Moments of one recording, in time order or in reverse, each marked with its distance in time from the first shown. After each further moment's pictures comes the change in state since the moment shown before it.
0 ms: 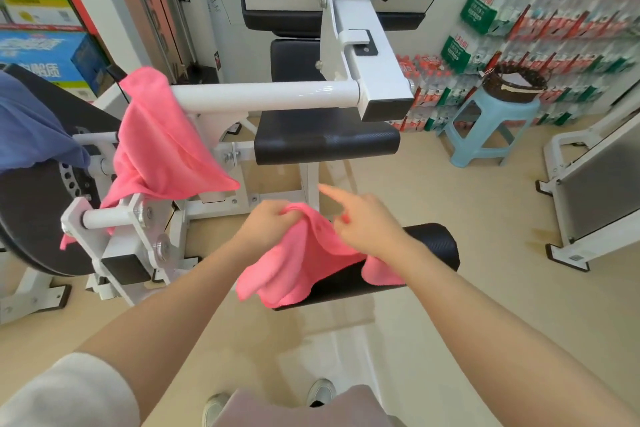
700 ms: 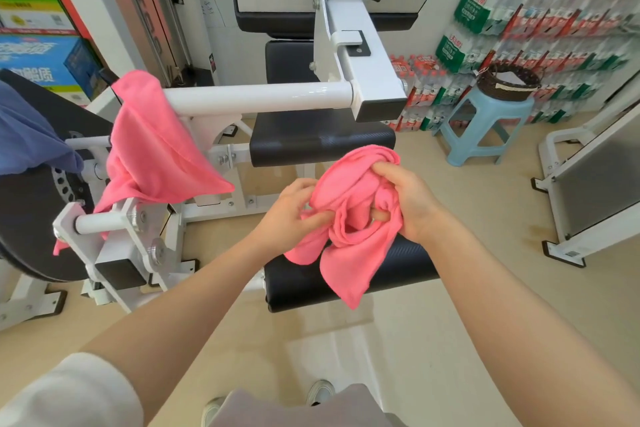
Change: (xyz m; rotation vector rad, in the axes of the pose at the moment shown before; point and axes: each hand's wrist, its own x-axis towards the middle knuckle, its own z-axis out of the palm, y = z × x) left_hand -0.003 0.026 0.014 0.038 -0.095 0.407; right_hand -0.005 0.014 -0.046 1.253 0.101 0.291
